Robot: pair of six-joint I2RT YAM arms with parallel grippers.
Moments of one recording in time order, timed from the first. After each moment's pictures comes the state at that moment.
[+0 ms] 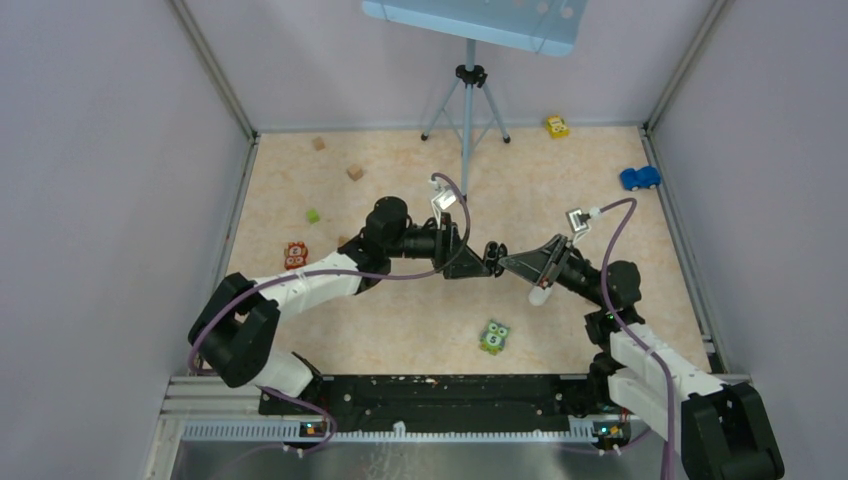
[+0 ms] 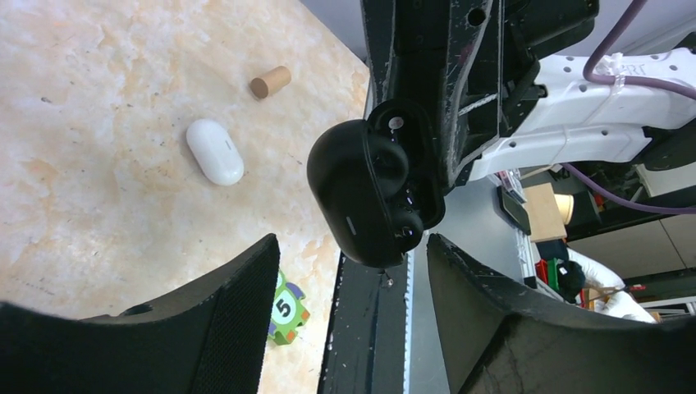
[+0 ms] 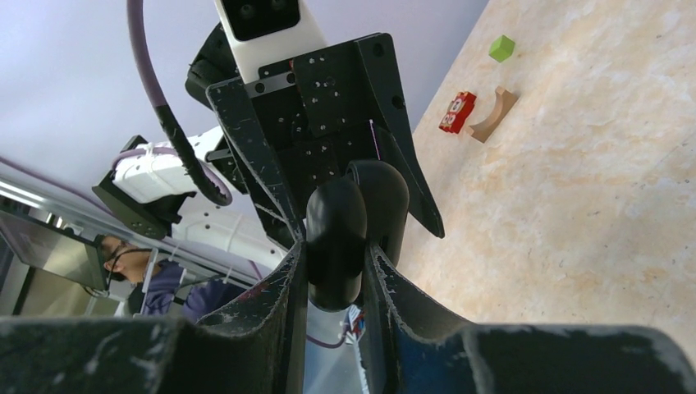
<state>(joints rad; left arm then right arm) -0.71 1.46 0.83 0.47 0.83 -0.64 0.28 0.87 0.19 0.92 -0.76 1.22</state>
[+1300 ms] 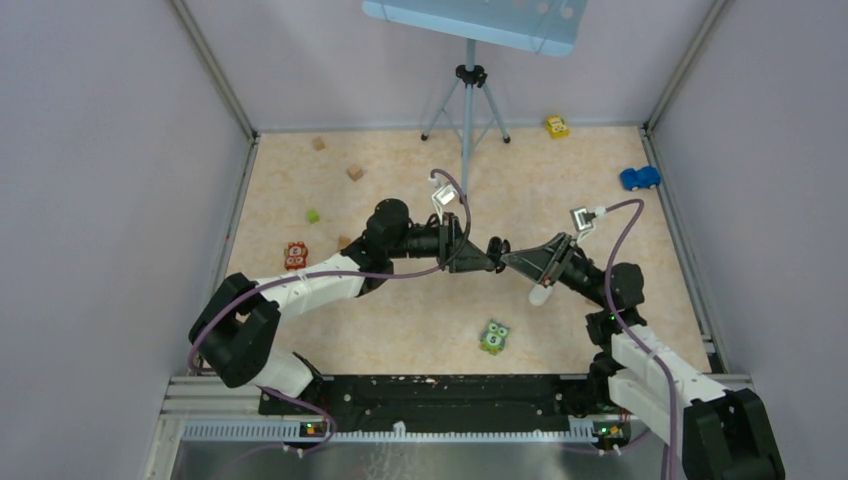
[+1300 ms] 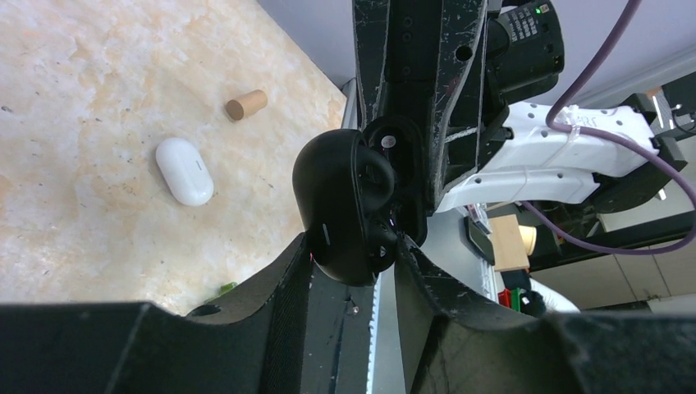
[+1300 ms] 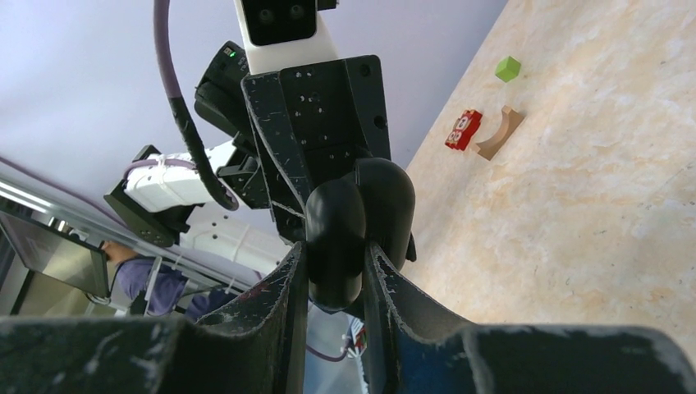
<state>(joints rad) -0.73 1.46 0.83 0.56 0.77 -0.79 0.28 0.84 0.20 0.94 -0.74 1.24</state>
